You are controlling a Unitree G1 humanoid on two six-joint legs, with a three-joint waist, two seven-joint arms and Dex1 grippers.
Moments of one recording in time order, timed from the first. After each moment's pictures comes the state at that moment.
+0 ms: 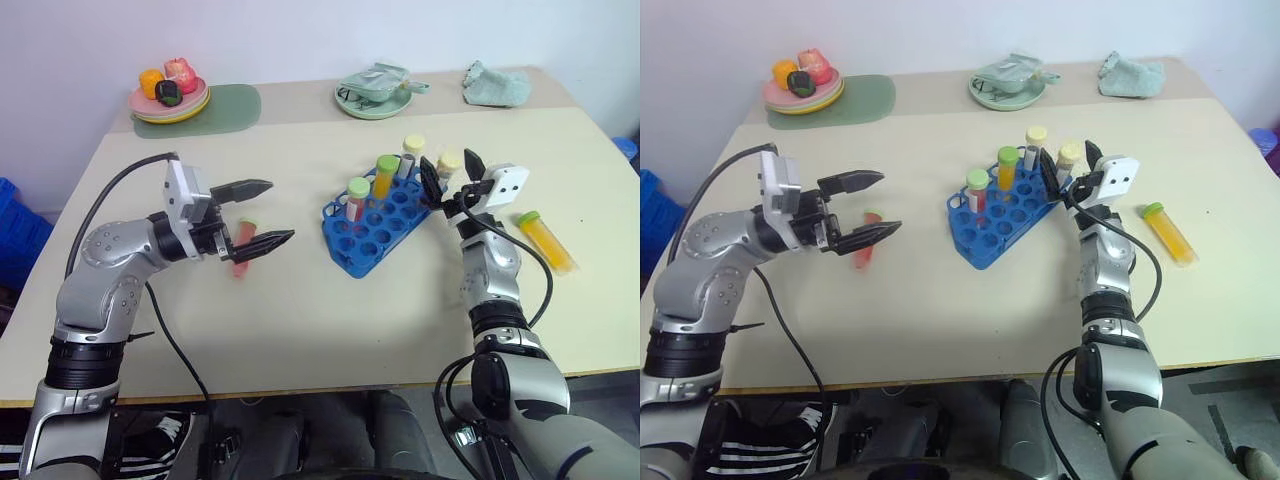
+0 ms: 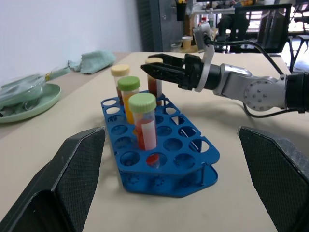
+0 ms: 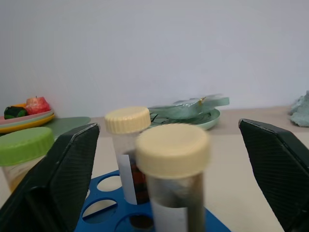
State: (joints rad) left arm -0.42 0.62 0.09 -0.17 -0.58 0.32 -1.03; right arm -0.71 -0.29 -0.30 0.80 0.34 -0.44 0.58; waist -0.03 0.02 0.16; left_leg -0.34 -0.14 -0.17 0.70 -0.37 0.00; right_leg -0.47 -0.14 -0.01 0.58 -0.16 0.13
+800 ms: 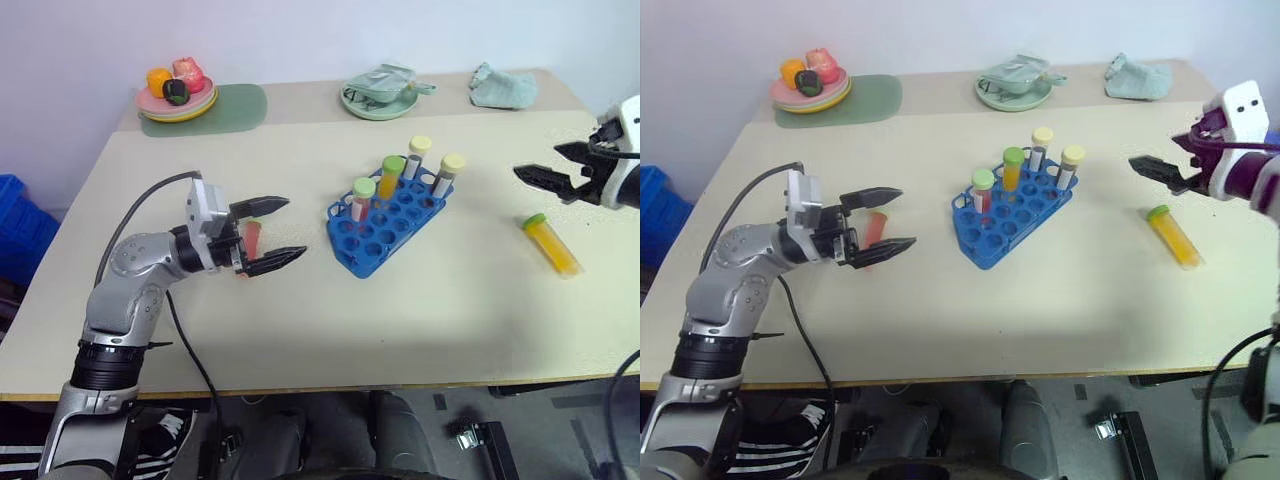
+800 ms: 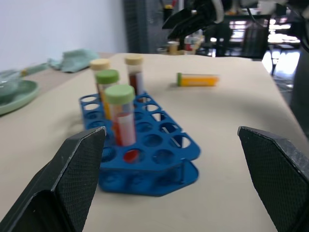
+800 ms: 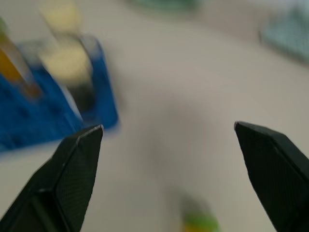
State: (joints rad) left arm -0.40 0.55 0.03 -0.10 -0.56 0.26 -1.11; right arm -0.83 -1.11 0.04 0.54 0.23 0.67 0.97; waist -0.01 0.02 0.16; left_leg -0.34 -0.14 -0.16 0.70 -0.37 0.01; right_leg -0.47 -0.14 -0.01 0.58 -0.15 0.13
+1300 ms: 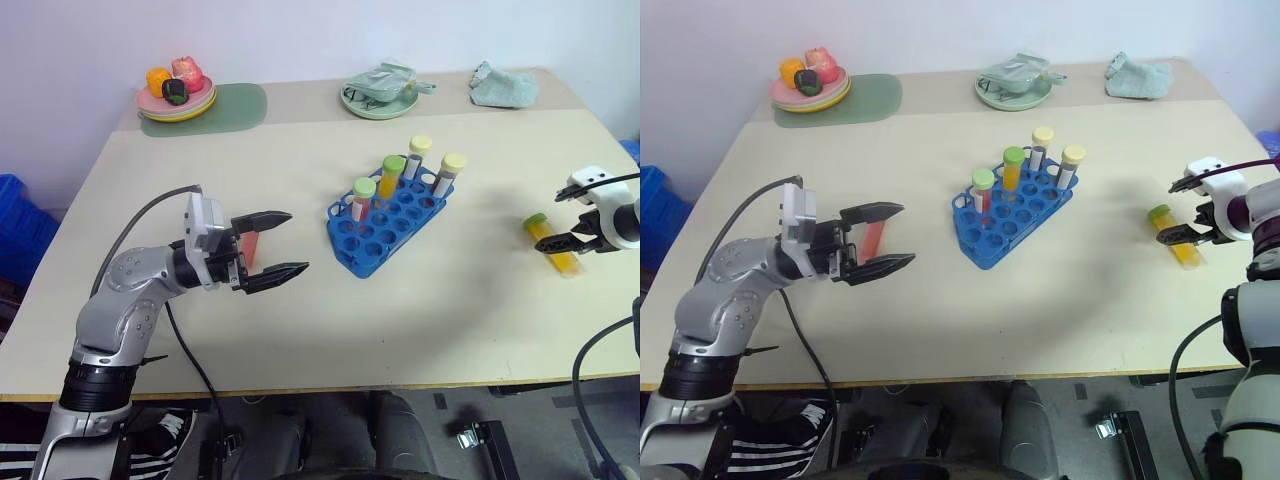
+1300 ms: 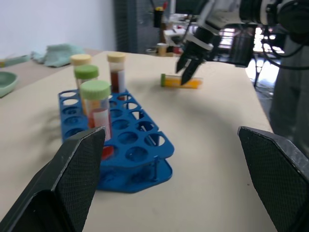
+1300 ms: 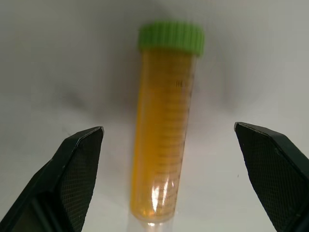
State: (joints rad) left arm -0.30 0.57 0.06 -0.26 -0.63 0.35 -1.06; right arm -1.13 -0.99 0.33 1.24 -0.20 0.53 1.10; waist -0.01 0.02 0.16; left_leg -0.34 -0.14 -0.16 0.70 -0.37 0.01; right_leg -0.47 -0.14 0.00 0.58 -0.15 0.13
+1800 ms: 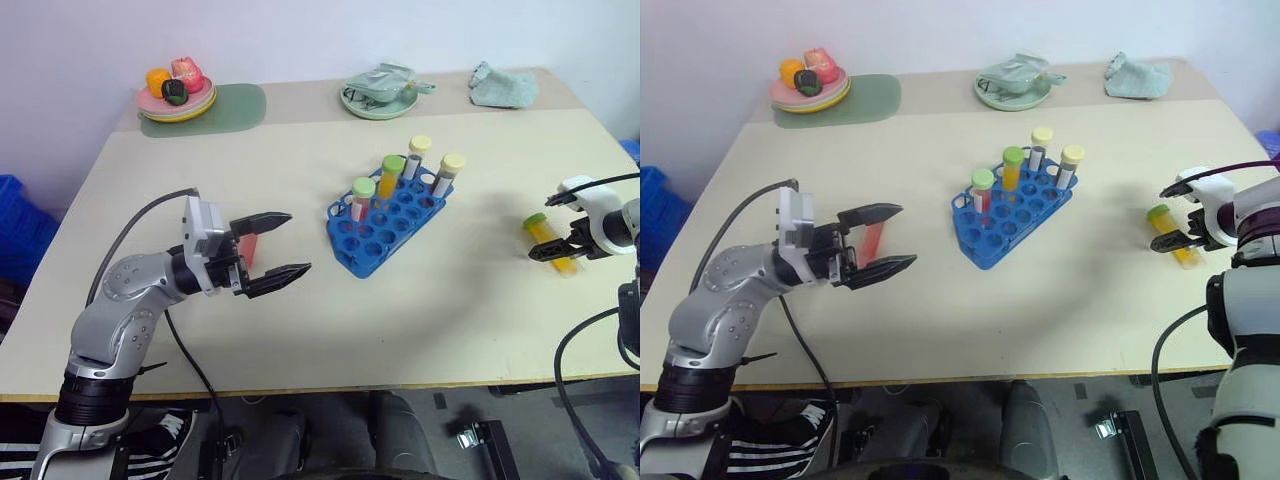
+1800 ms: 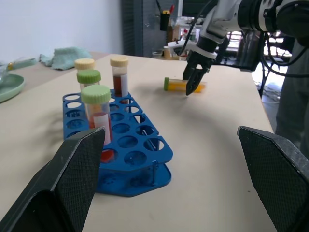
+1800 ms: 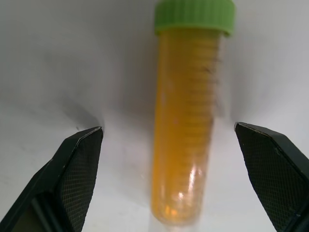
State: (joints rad) left arm -0.27 0.57 0.06 -0.32 -0.64 0.36 -1.00; right arm -1.19 -0.92 0.29 1.32 -0.25 0.61 1.10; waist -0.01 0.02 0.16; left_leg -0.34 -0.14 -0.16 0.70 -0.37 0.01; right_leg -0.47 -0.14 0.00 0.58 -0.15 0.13
